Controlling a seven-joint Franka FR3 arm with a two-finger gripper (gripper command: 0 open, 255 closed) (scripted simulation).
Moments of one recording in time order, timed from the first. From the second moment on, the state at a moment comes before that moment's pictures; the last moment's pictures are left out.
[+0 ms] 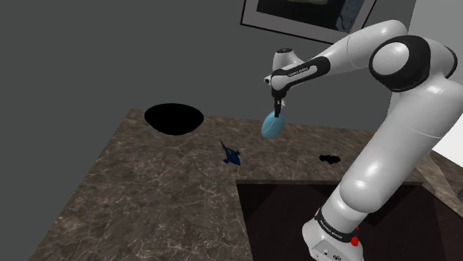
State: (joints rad) arm -0.13 -0.01 -0.37 -2.15 -0.41 2.22 -0.81
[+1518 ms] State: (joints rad) arm -0.20 0.30 -0.40 -1.97 -0.37 2.40 -0.99
